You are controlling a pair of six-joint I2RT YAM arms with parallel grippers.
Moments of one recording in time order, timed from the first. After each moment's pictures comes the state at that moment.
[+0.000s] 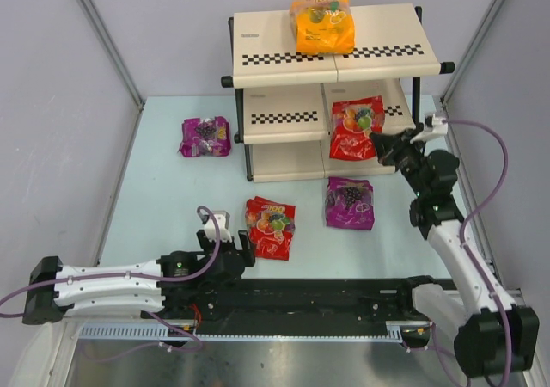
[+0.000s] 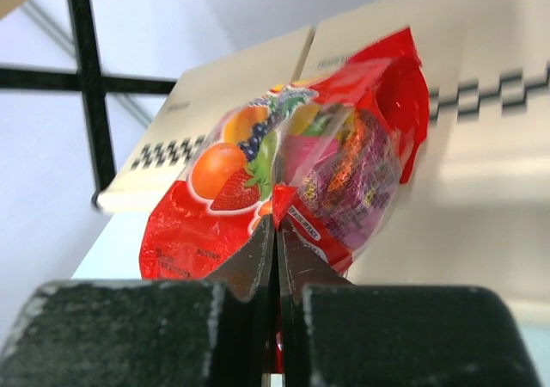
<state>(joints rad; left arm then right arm) -1.36 0.71 0.39 -0.55 -0.86 -1.07 0.13 0.98 0.73 0.32 -0.25 0.50</state>
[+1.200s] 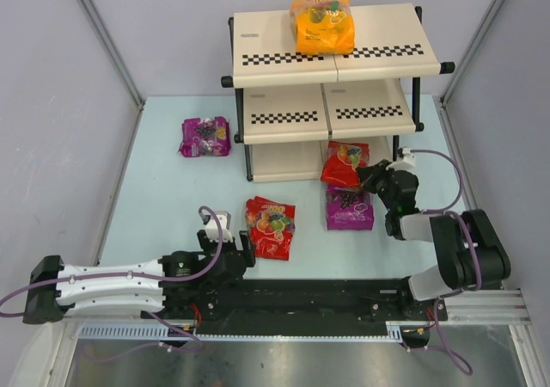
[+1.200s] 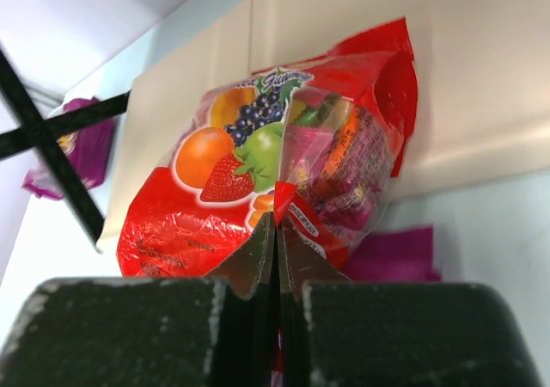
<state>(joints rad) -1.36 0.73 0.39 -0.55 -0.86 -1.07 0.18 1.43 0.35 0.89 -0.08 0.65</state>
